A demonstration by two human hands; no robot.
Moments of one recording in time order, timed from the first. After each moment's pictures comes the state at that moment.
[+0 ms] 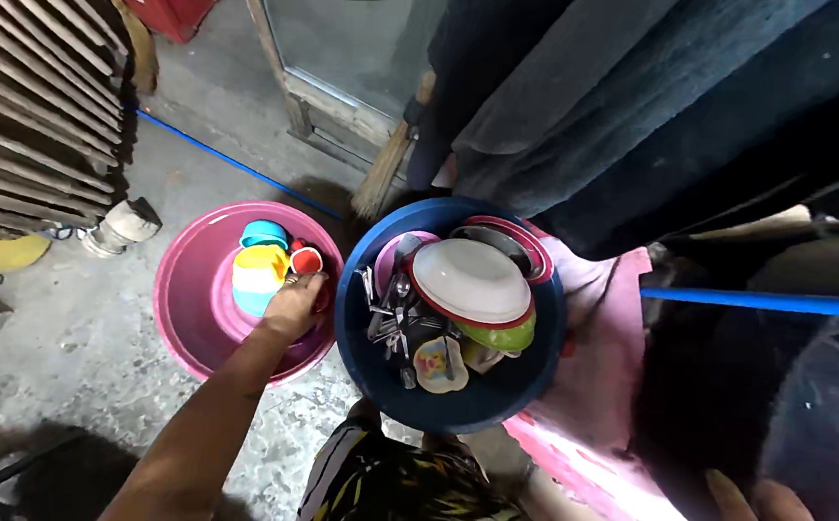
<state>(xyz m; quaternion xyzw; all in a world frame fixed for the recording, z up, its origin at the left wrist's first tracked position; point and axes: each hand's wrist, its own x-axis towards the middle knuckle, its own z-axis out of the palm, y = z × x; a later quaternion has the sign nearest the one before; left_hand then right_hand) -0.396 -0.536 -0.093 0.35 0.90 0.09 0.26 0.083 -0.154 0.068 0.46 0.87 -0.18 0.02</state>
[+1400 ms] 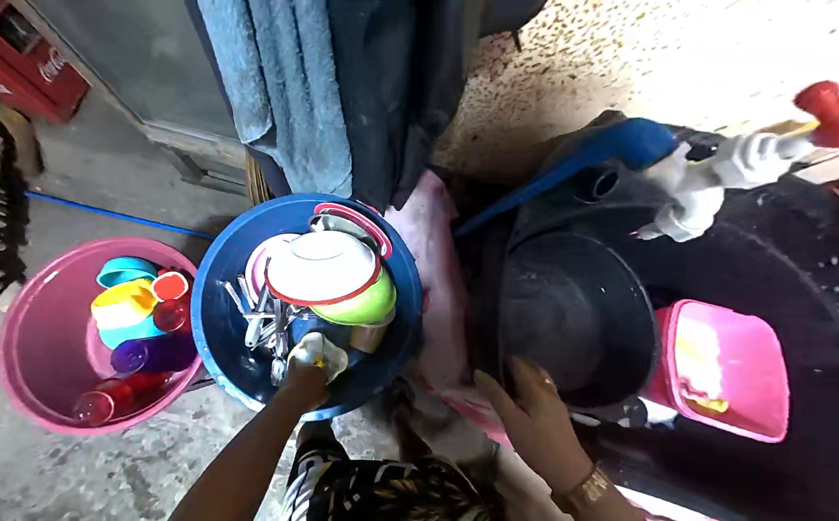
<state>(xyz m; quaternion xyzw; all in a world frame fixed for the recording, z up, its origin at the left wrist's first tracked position) -0.142 -0.364 -0.127 0.40 0.75 -0.12 0.51 0.098 -0.136 0.058 0.41 0.85 -0.32 0.01</state>
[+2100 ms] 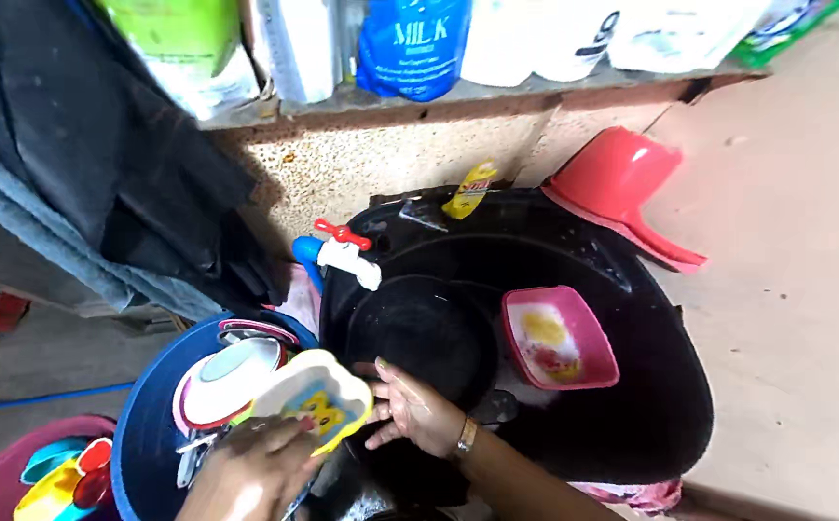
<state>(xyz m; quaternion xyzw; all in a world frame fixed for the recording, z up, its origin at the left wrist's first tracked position) -0.063 -0.234 0.164 0.72 0.67 0.18 0.04 0.117 -0.050 0.108 0.29 0.41 -0.86 0.02</state>
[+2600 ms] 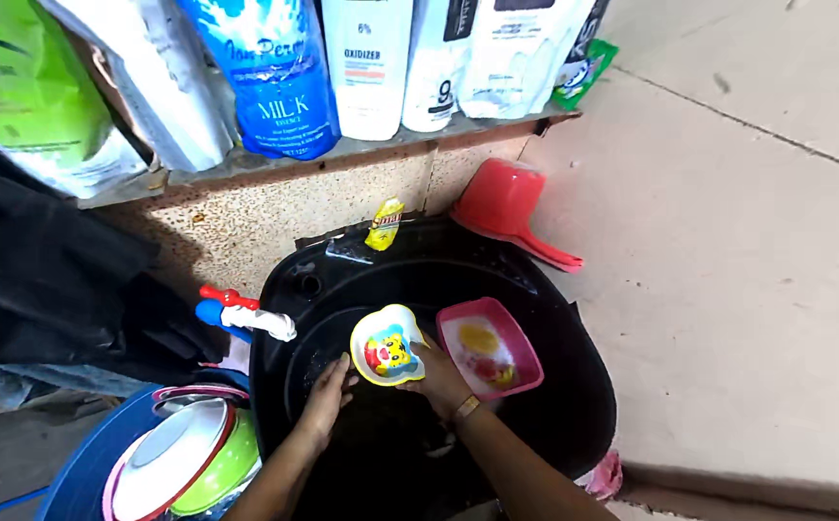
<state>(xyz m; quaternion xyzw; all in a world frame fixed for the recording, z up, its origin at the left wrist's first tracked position) 0.011 -0.042 0.051 0.24 0.66 0.47 0.54 0.193 0.054 0.069 0.54 0.36 -0.71 -0.27</state>
